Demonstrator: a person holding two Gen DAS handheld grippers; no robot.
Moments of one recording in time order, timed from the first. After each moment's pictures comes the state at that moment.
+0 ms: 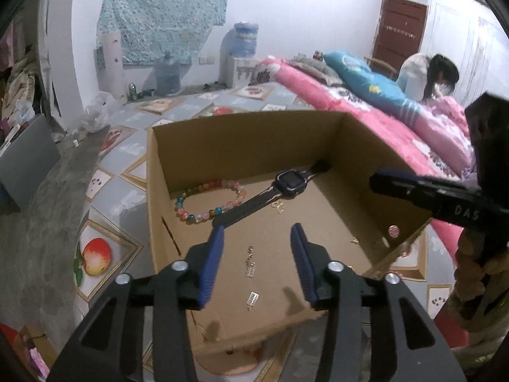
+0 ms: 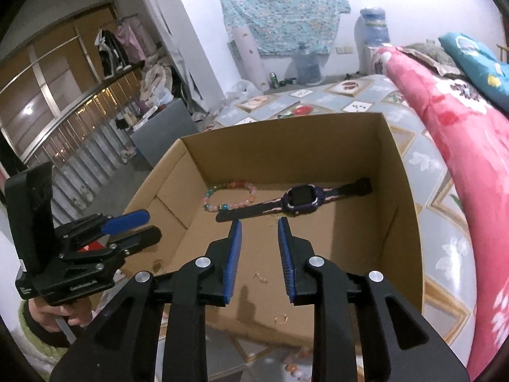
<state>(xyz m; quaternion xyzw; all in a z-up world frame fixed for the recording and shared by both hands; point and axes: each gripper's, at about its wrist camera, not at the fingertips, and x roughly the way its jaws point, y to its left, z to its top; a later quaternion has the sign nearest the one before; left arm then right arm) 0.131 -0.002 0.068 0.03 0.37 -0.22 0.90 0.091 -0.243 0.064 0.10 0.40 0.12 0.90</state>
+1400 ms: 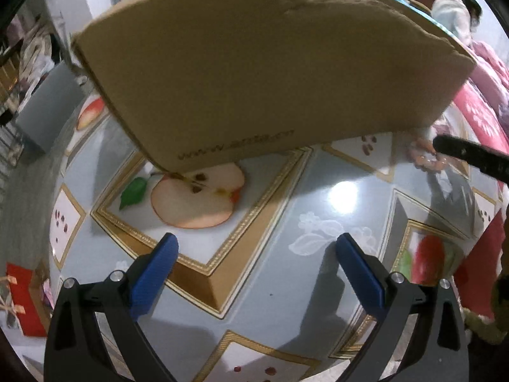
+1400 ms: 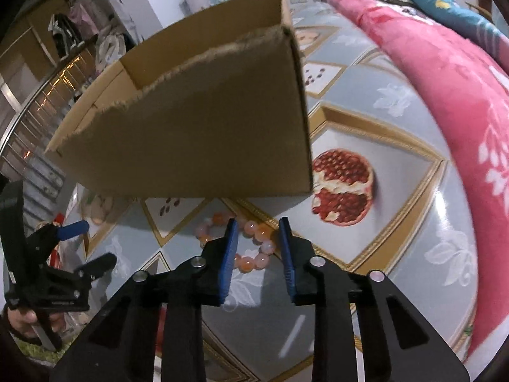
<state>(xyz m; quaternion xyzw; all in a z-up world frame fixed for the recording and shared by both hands) 0.058 -0.024 -0.040 0.08 0.52 -0.12 0.84 0.024 -0.284 -0.020 0.10 0.51 0.04 0.85</state>
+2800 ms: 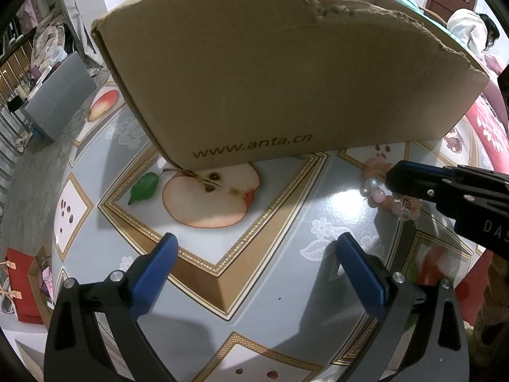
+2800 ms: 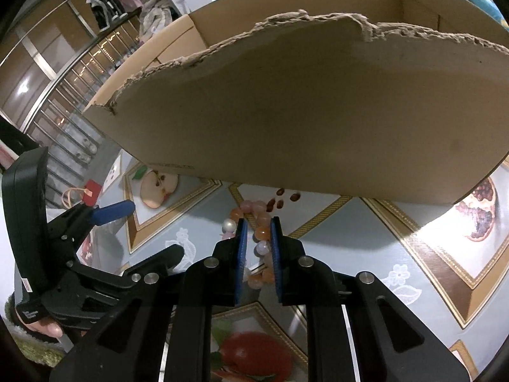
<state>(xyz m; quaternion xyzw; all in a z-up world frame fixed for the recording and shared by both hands) 0.058 -0.026 -0.036 0.07 0.52 -0.10 0.85 0.046 -0.216 -0.024 0.09 0.54 0.15 0.83</state>
